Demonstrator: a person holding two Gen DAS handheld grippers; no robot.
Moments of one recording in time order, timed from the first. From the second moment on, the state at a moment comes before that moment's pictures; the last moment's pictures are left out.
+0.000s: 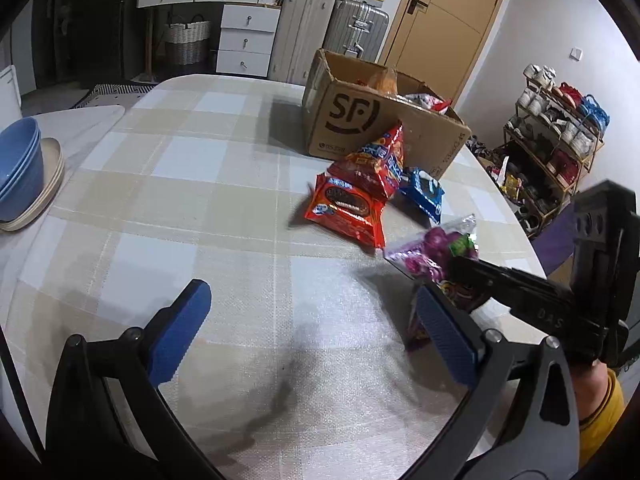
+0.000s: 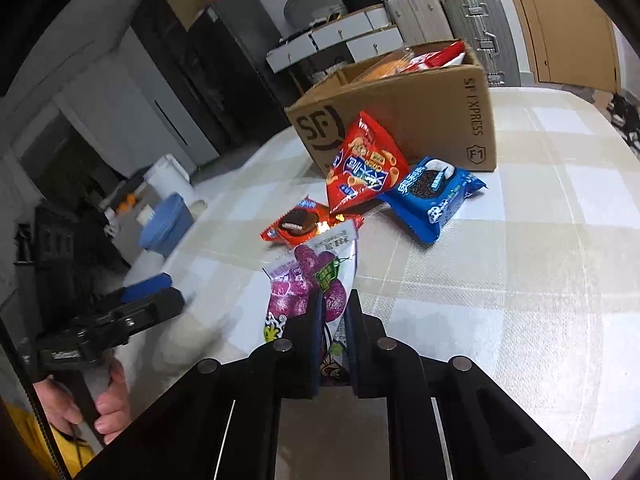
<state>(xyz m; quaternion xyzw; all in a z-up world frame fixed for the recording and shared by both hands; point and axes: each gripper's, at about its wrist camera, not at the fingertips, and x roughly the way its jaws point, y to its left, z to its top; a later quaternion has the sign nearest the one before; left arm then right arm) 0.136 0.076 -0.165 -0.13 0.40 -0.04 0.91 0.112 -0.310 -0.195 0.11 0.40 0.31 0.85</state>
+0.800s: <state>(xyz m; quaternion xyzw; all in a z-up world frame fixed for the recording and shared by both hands) 0.257 0.019 -0.190 -0.01 0.47 -0.02 0.88 0.099 -0.402 -0.197 0.26 0.36 0.30 0.85</state>
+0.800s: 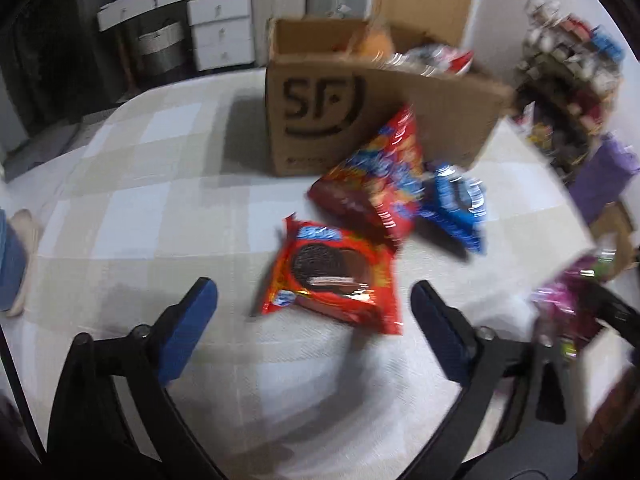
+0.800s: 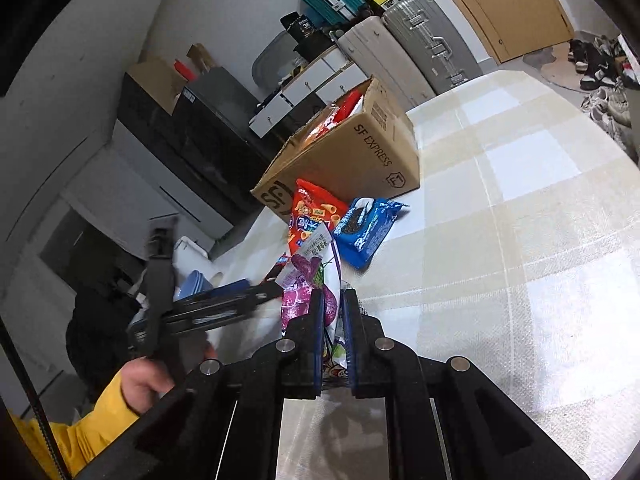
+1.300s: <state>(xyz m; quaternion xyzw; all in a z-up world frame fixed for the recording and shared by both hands) 0.260 0.021 -0.198 -0.03 0.47 -0.08 0.88 0.101 -0.411 -0.201 0.29 0.36 0.29 0.84</state>
